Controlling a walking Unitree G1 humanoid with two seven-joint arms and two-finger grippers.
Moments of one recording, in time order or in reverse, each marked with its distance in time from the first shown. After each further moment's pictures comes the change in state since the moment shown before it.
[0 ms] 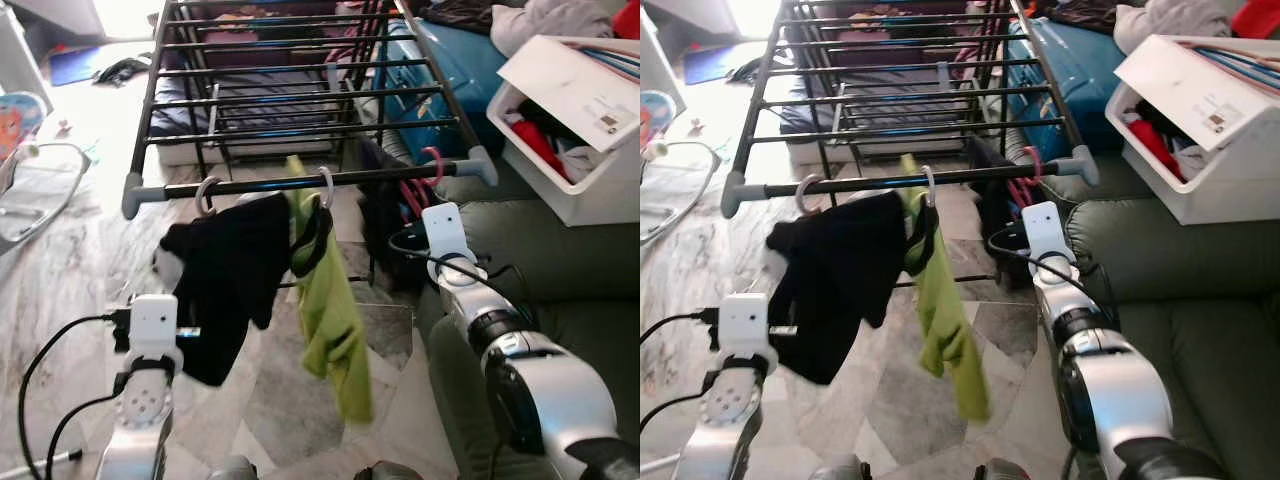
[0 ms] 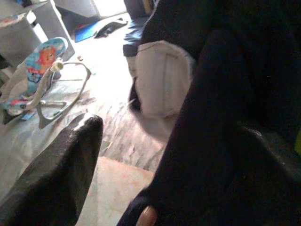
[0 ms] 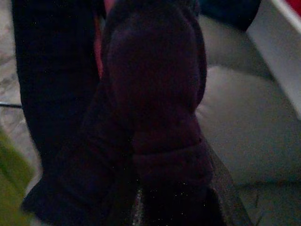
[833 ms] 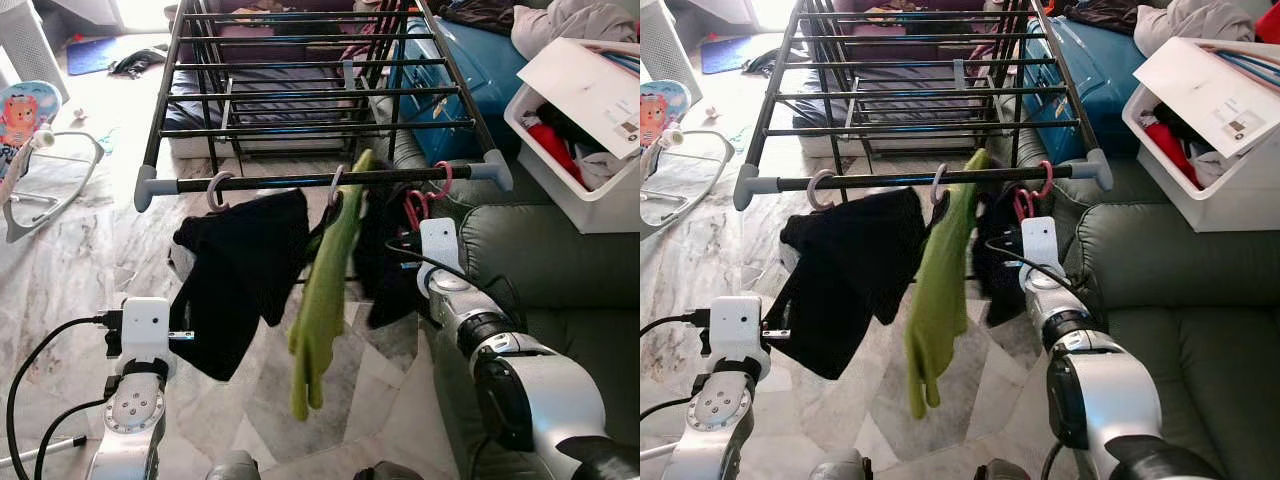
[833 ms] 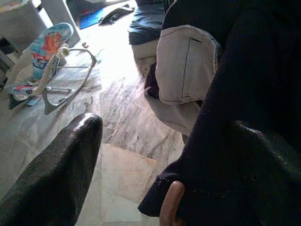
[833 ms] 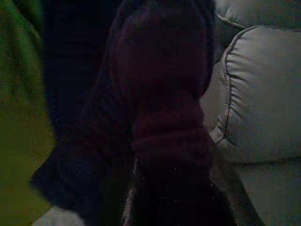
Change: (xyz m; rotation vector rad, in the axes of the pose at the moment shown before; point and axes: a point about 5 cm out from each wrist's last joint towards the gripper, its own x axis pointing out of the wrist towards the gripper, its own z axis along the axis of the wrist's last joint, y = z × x) left arm -0.003 0.005 0.003 -0.009 0.032 -0.005; right arm -0.003 0.017 -0.015 0.144 0.091 0.044
